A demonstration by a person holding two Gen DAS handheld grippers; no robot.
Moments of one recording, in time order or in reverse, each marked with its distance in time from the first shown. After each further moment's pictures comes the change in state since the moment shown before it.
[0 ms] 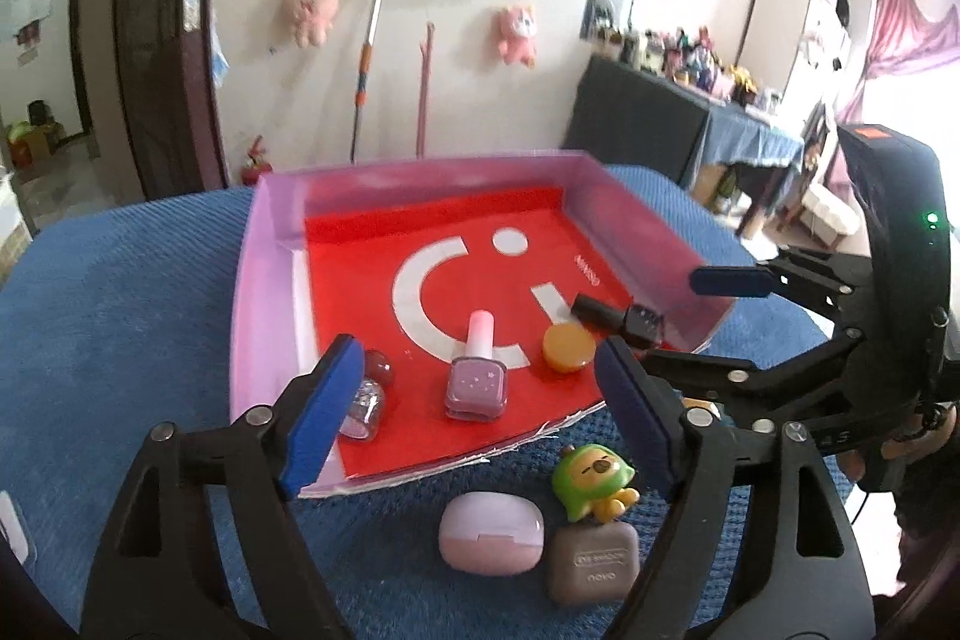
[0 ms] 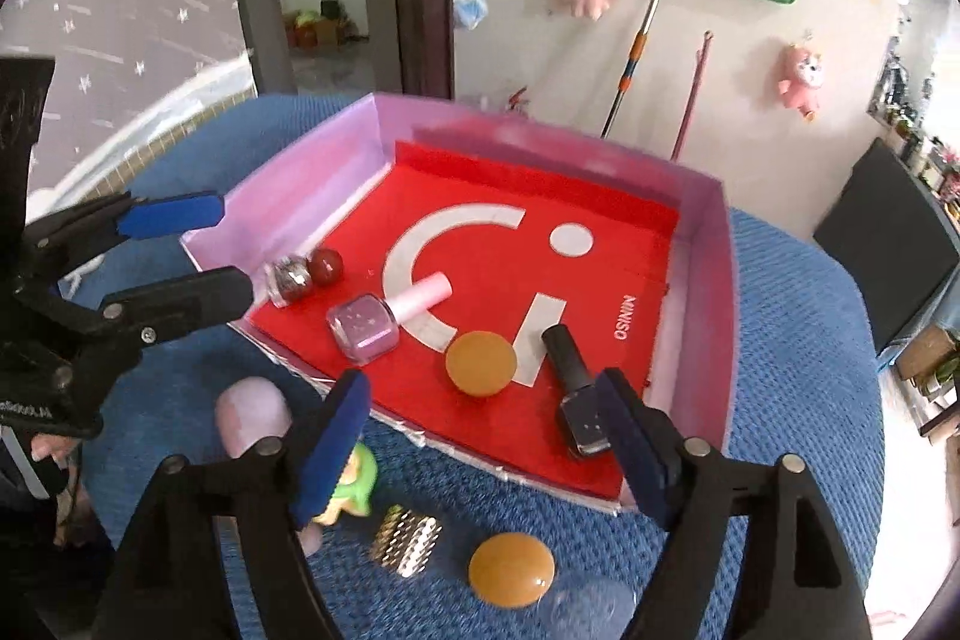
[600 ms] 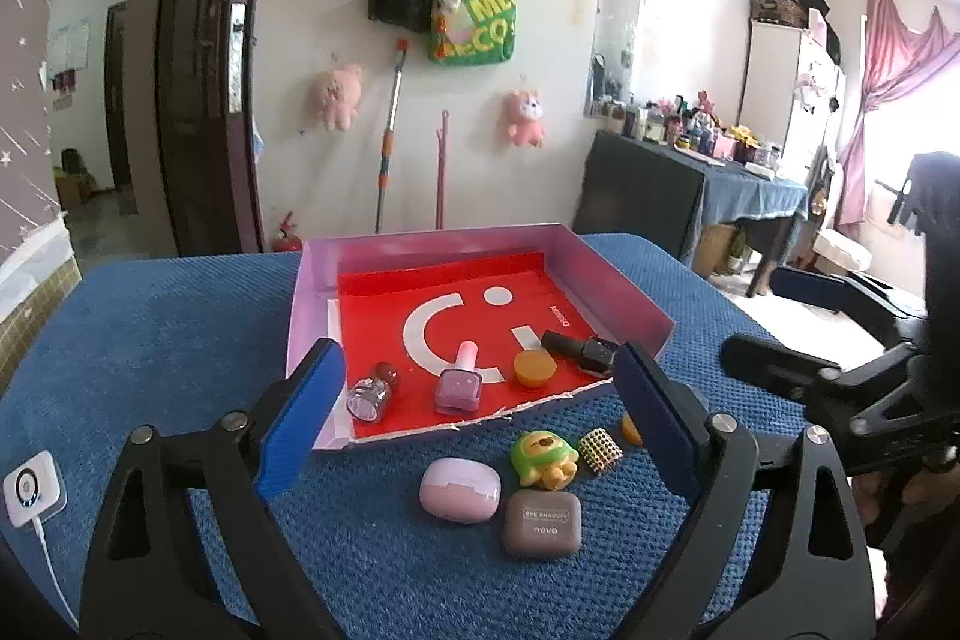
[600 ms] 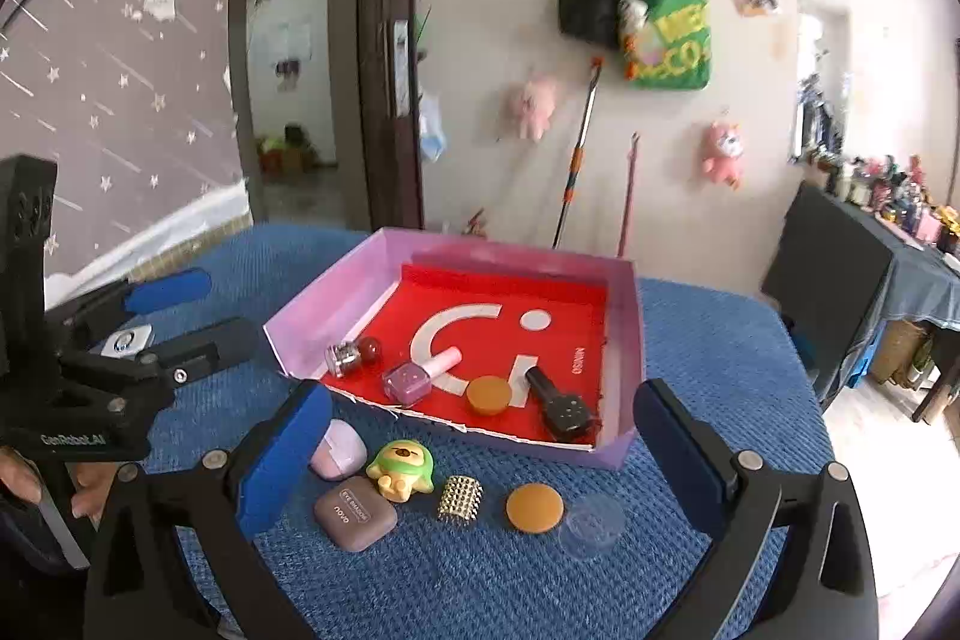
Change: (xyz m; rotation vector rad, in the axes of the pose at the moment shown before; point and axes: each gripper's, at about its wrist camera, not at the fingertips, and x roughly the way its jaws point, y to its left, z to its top) left arm -0.077 -0.036 -0.030 0.025 -0.208 0.066; right arm -0.114 0.033 -0.048 0.095 -0.326 -0.102
